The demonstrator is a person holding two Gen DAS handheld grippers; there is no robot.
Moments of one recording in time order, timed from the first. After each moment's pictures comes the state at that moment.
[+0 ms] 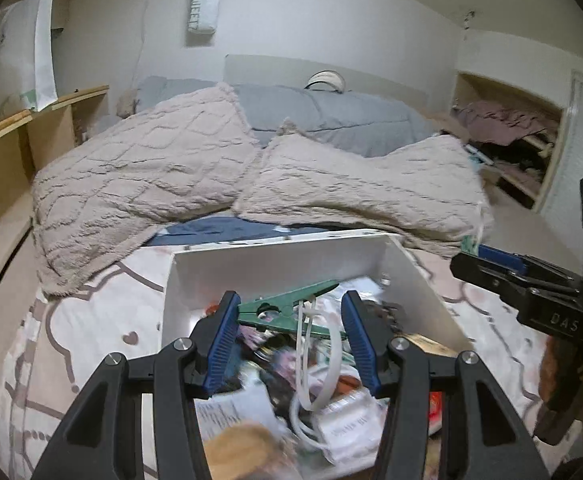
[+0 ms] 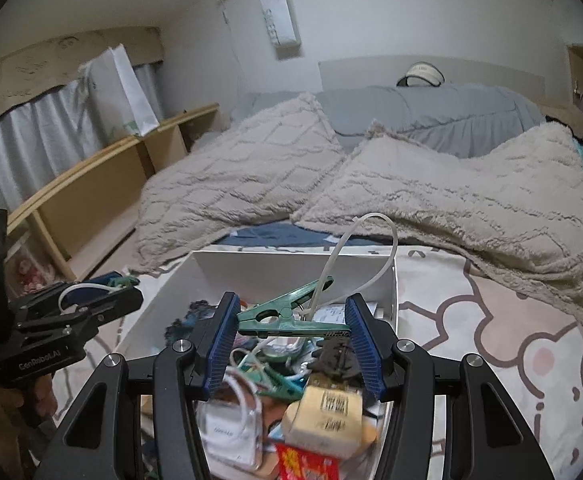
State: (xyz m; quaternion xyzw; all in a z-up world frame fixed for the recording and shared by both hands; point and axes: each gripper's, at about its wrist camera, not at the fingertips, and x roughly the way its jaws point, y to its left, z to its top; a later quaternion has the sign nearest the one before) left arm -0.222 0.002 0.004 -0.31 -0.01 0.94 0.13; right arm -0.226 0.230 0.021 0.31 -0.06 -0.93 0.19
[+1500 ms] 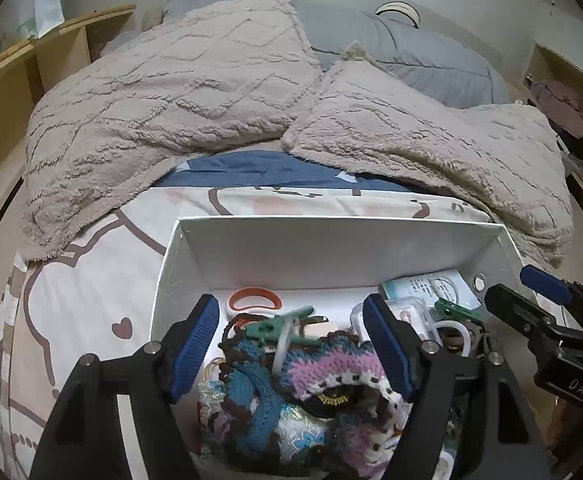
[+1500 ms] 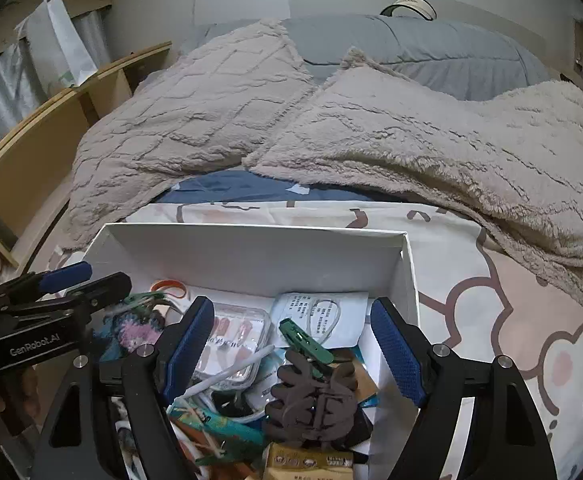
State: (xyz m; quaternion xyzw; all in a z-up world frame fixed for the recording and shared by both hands) left arm -0.336 -0.007 -0.061 -0.44 -0.03 0.89 0.05; right arm -0.322 0.202 -0.032 0.42 -0.02 -0.90 0.13
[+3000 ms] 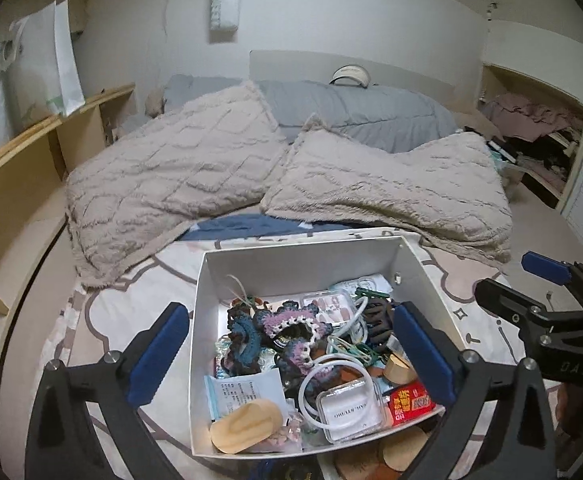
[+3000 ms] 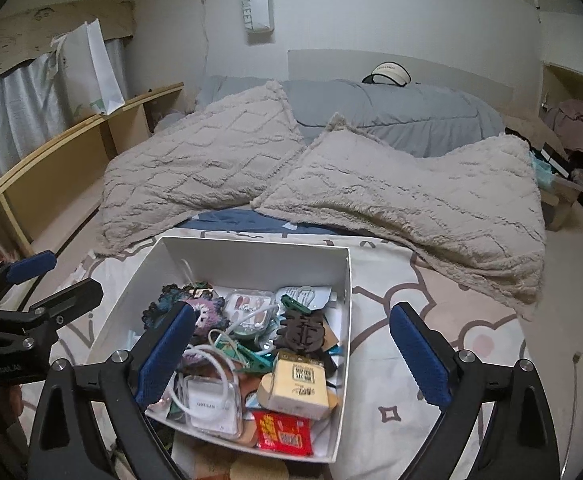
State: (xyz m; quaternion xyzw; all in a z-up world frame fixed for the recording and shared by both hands) left arm -0.193 0.009 0.048 -0.33 0.01 0.94 0.08; right arm -0.195 0.221 0.063 0.34 0.00 -0.94 0.10
